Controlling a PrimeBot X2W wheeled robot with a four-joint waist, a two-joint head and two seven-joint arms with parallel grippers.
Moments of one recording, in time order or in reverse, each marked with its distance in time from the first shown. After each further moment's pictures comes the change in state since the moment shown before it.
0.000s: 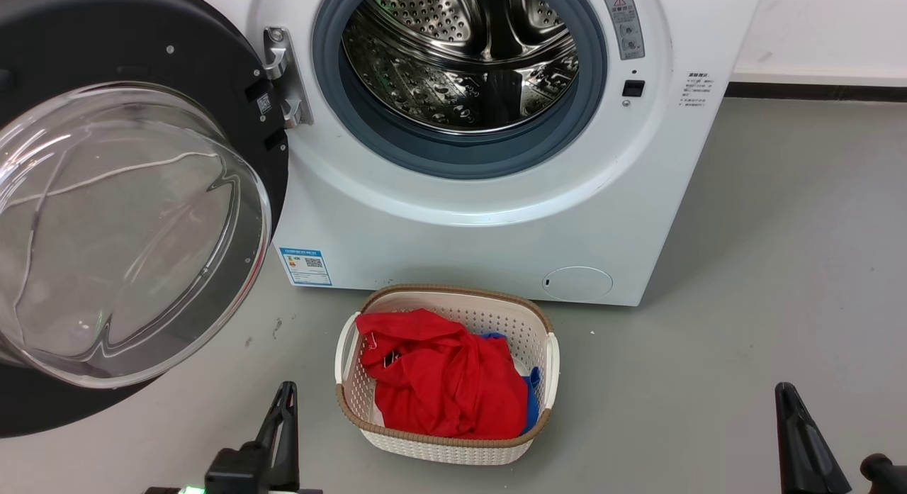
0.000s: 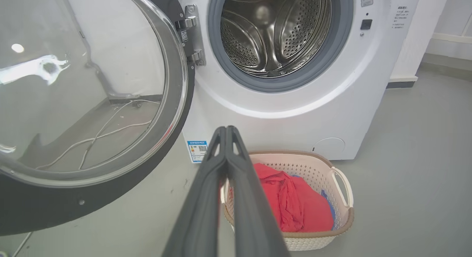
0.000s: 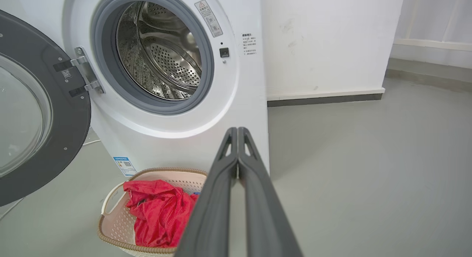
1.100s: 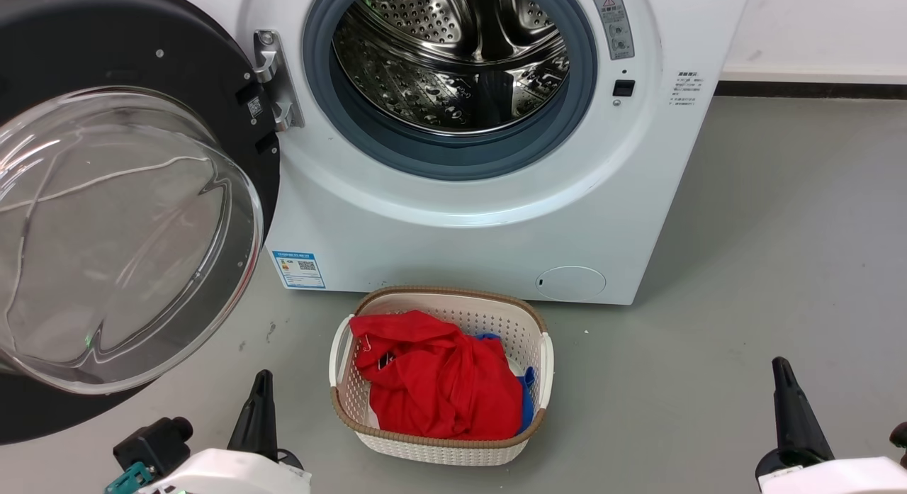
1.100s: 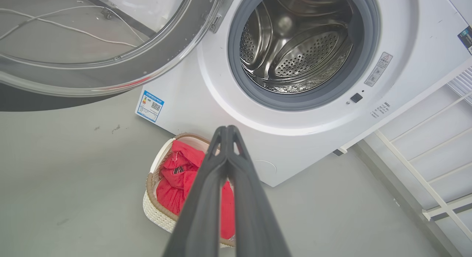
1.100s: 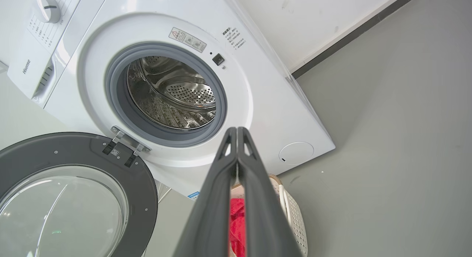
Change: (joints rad) left arm -0.078 0.003 0.056 0.060 -0.647 -0.078 0.124; right arm -0.112 -0.018 0.026 0.097 0.599 0.000 0.119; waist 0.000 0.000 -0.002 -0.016
